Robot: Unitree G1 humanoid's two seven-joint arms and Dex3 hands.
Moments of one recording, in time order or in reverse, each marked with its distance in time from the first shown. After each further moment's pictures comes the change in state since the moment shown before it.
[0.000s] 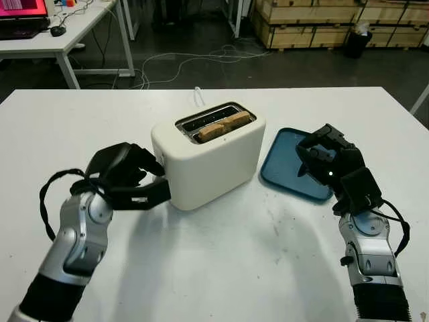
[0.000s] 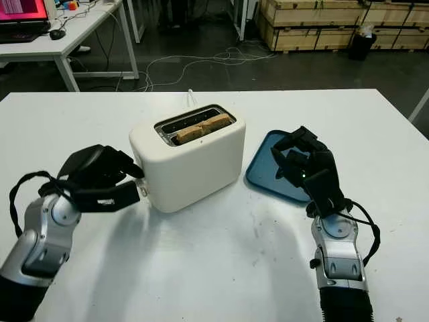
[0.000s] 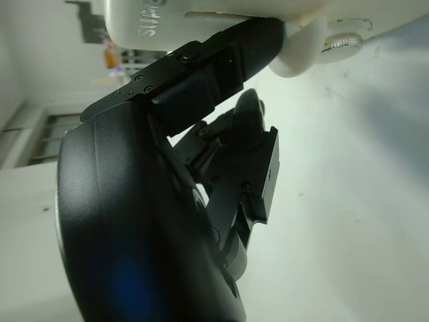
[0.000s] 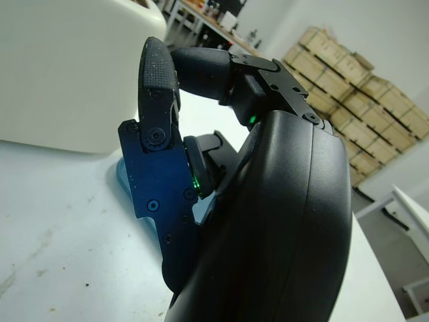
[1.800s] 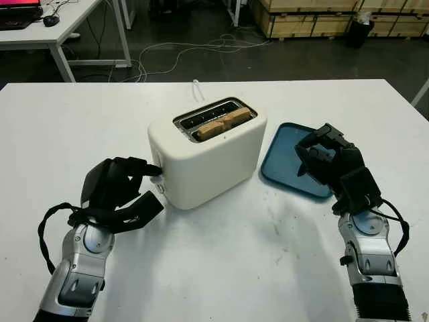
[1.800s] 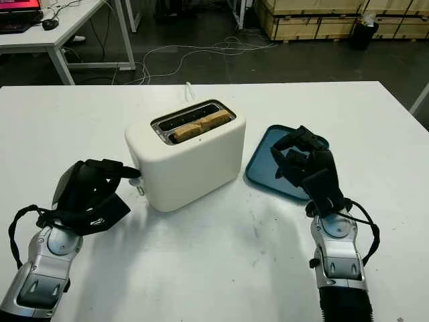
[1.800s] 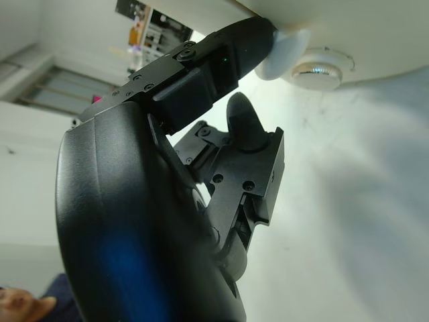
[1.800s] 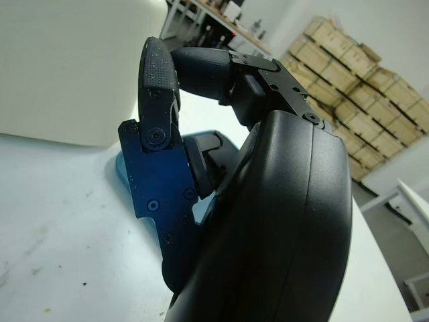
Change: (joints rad) left arm 0.247 -0.163 0.129 -0.053 -0.196 -0.240 0.444; right arm -0.002 0.000 0.010 0.000 -0.011 0.000 -0.006
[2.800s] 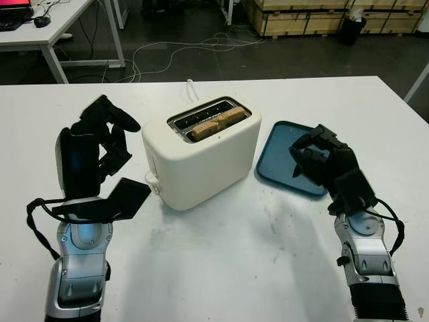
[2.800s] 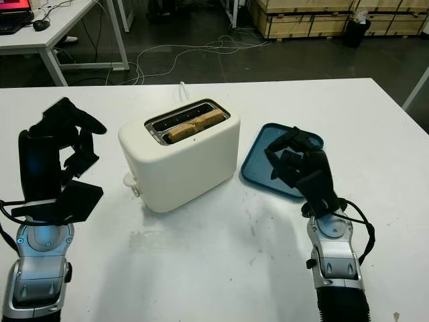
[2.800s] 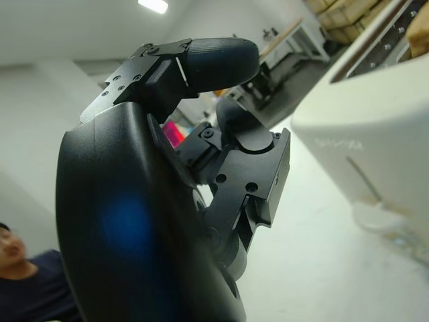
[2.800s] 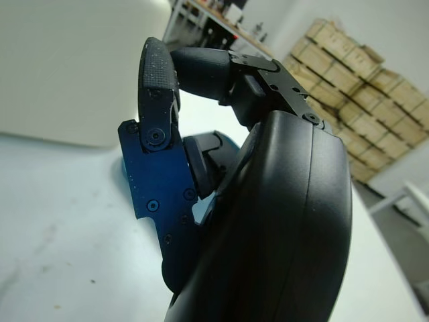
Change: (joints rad) left arm -0.060 -0.202 0.121 -0.196 -0.061 -0.162 0.171; right arm -0.002 0.031 -0.013 0.007 0.105 -0.016 0.050
